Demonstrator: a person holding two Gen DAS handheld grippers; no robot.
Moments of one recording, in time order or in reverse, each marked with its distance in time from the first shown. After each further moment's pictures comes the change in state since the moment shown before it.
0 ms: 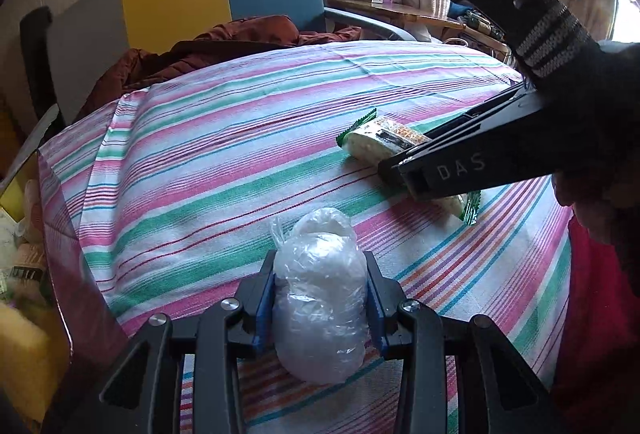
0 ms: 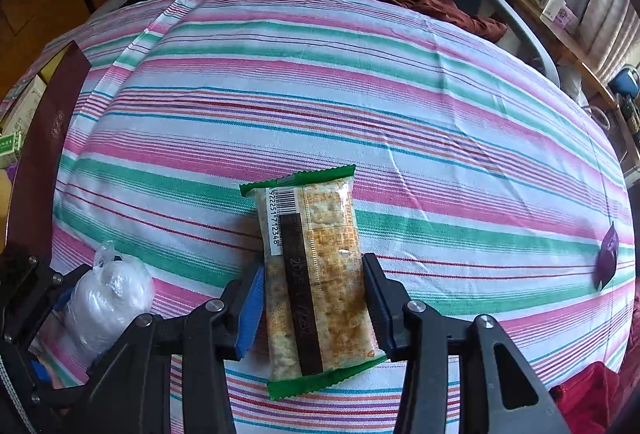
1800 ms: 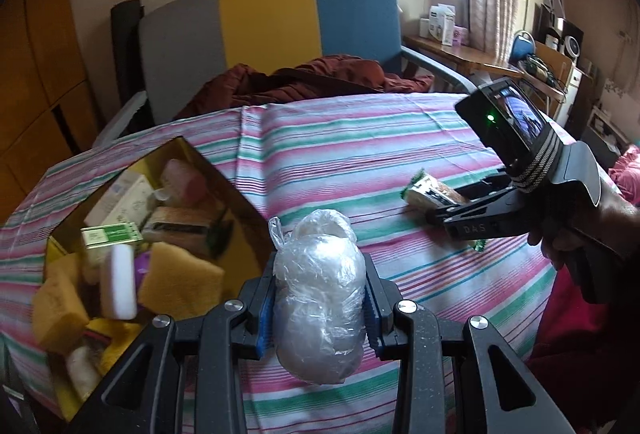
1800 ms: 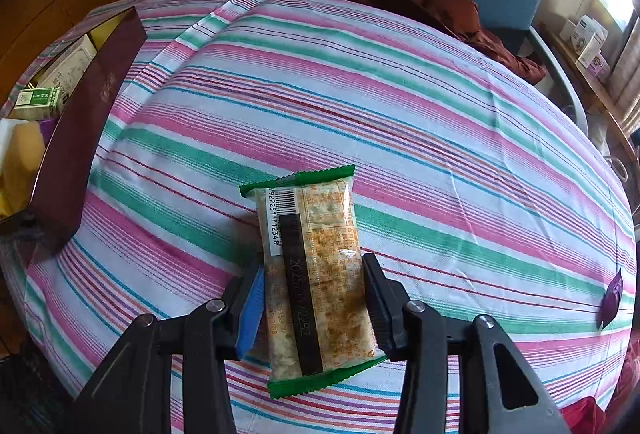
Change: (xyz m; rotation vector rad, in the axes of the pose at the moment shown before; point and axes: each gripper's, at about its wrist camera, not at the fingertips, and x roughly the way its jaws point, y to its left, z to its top) left arm -0.126 0.052 -0.021 -0.168 -0.087 0.206; right arm -0.007 0.042 -0.008 -0.139 -0.043 0.052
